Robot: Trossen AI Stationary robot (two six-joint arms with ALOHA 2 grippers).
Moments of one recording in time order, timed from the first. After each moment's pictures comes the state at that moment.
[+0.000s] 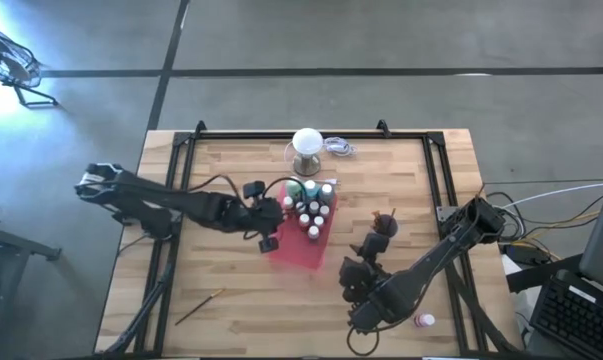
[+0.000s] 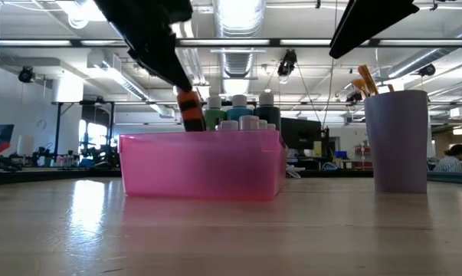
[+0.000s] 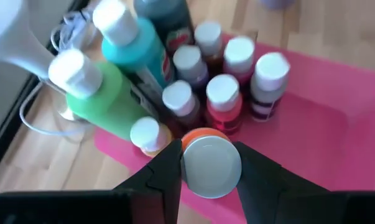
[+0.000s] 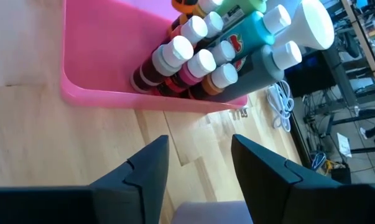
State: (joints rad) left arm -0.17 1.38 1.02 -0.47 -0.45 -0.21; right arm 0.66 1.93 1.59 -1.36 0.89 0.93
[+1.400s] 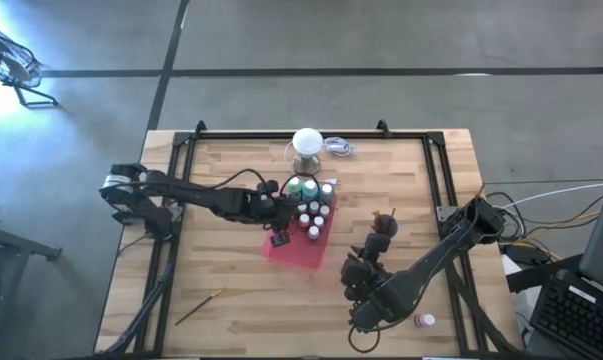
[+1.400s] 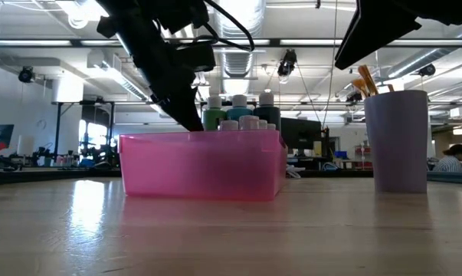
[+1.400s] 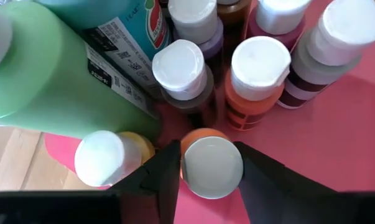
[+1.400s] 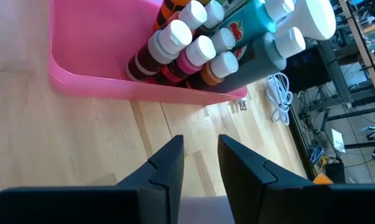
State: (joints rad) left arm -0.03 1.59 1.01 -0.37 -0.29 -0.15; right arm 0.66 1.93 1.54 -1.35 0.89 0.96
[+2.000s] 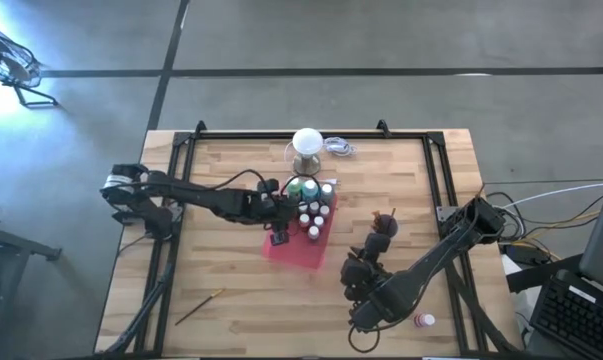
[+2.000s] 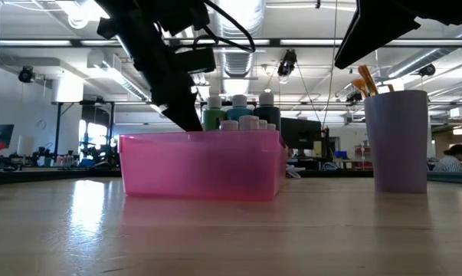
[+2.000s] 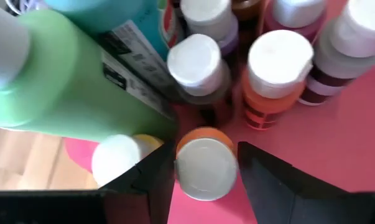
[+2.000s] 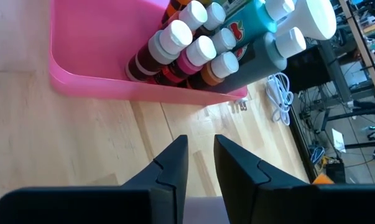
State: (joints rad) left arm -0.03 1.59 1.01 -0.36 -0.35 -0.10; right arm 0.66 1.93 1.54 -1.34 0.89 0.96
